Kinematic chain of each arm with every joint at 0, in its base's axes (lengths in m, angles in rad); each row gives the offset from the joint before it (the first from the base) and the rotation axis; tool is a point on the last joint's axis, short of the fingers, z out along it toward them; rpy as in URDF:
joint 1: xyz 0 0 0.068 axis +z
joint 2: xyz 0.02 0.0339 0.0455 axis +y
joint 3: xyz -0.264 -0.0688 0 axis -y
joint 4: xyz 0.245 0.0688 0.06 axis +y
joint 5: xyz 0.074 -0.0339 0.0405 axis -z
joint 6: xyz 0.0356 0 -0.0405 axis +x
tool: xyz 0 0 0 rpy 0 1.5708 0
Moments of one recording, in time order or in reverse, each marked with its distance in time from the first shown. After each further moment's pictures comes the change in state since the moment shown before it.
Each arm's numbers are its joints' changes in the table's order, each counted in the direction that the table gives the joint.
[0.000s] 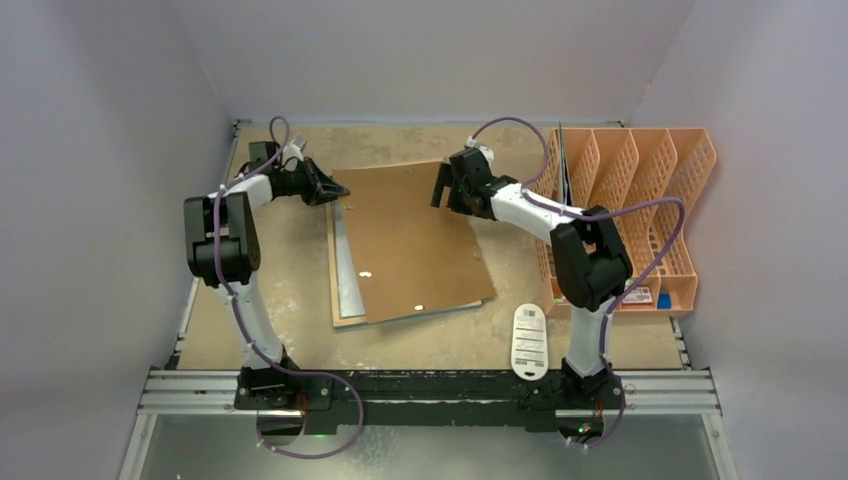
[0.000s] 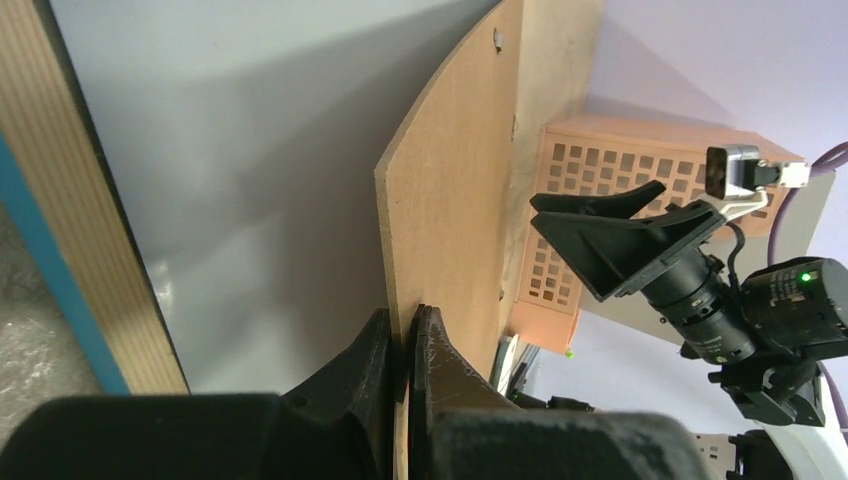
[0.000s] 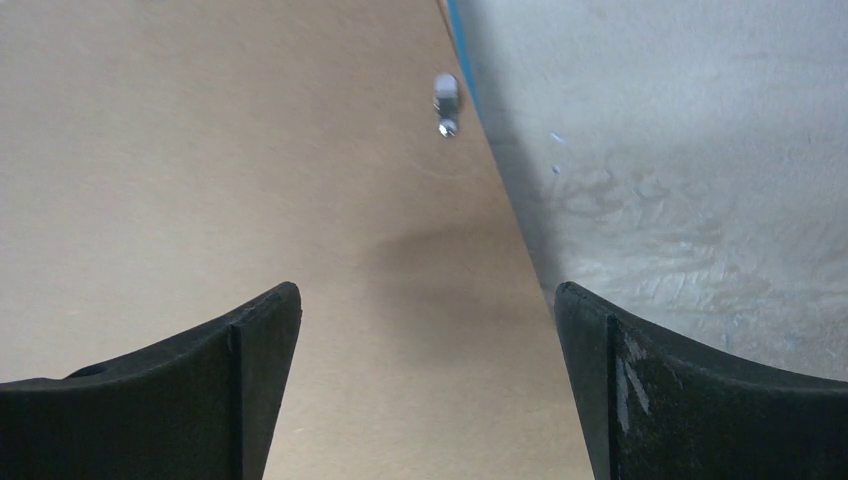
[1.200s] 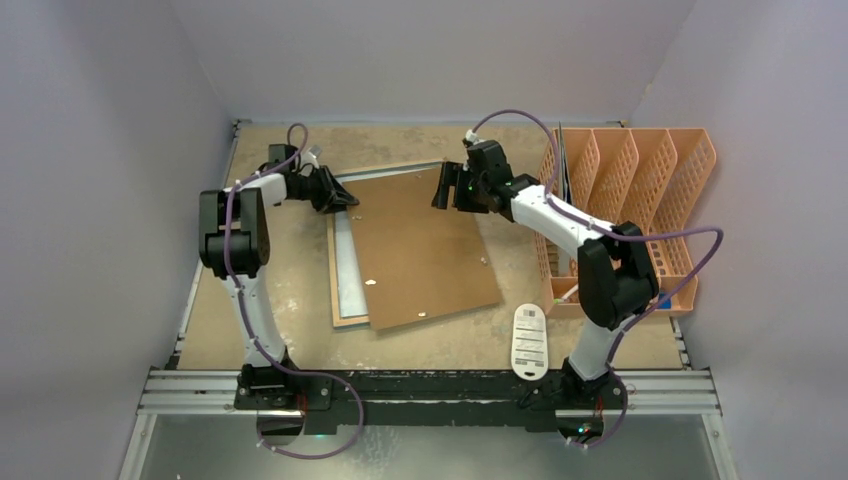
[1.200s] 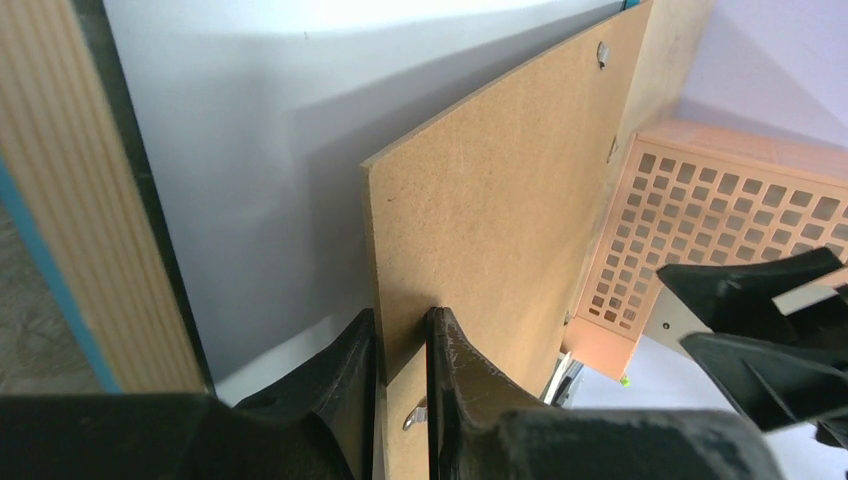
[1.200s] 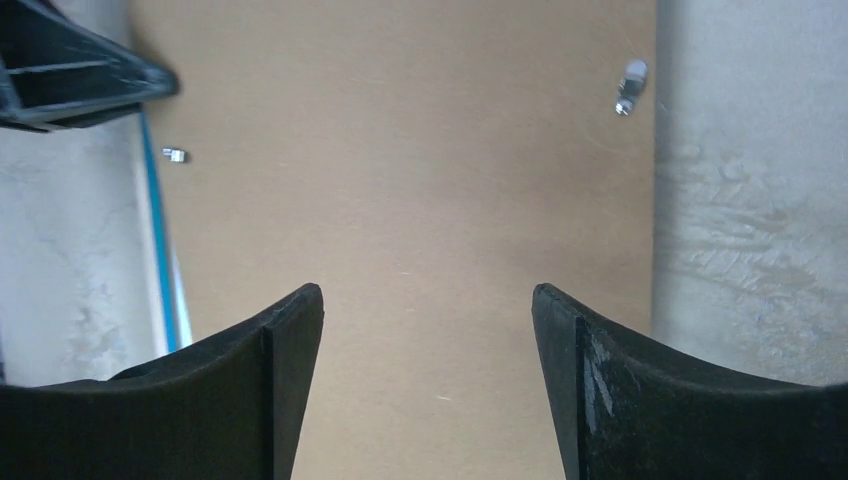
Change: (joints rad) left arm -0.063 0.085 0.060 0.106 -0.150 0.059; right arm -0.037 -0.137 -0.091 0.013 -0.264 -0.143
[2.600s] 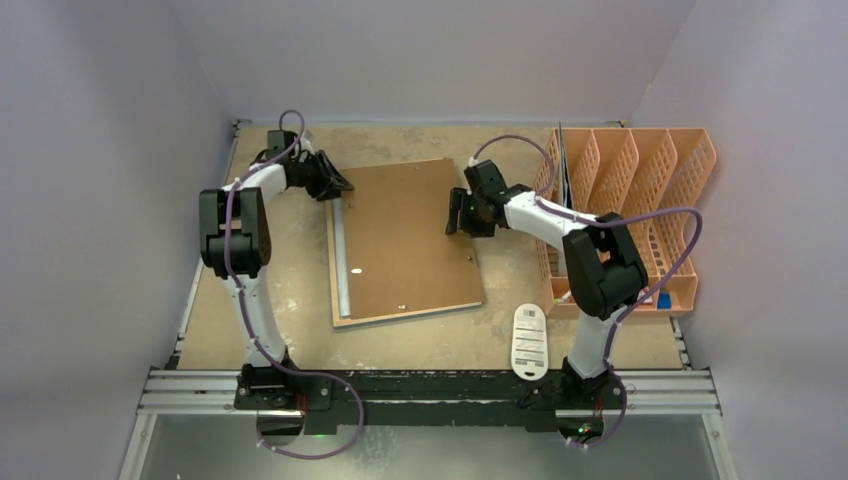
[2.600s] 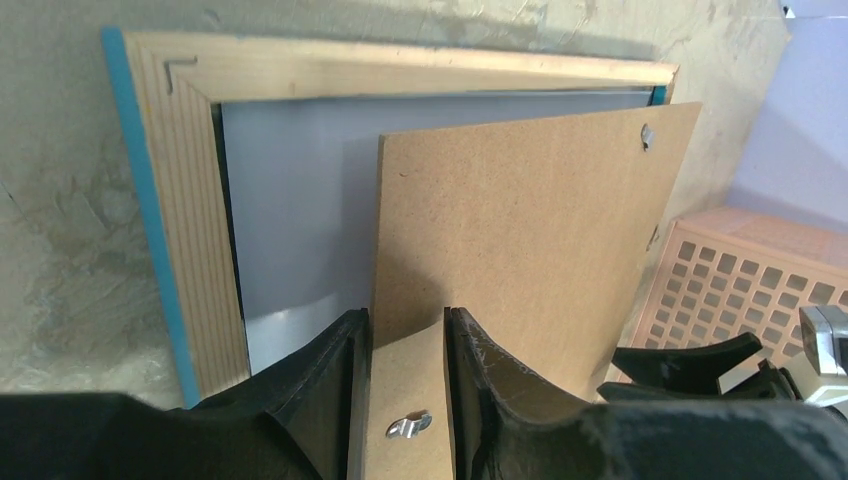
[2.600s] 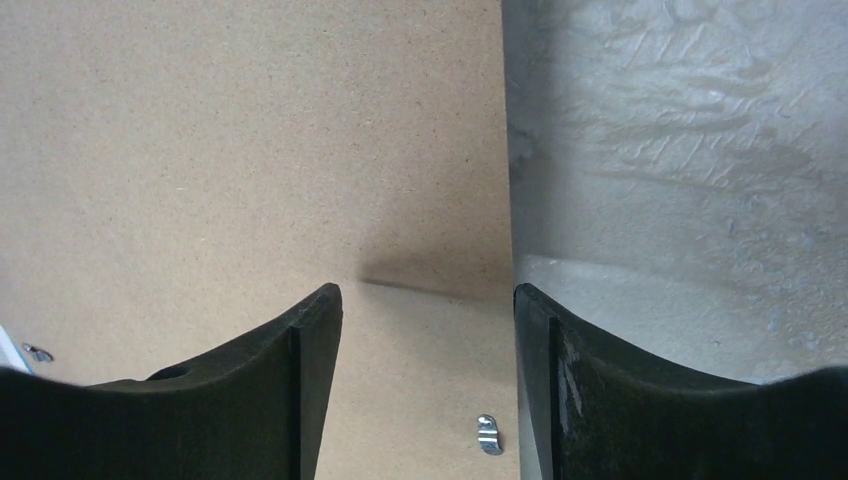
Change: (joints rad) left arm -0.019 -0.001 0.094 0.017 -0.186 -0.034; right arm -0.001 0.056 -0.068 0.090 0.036 0.023
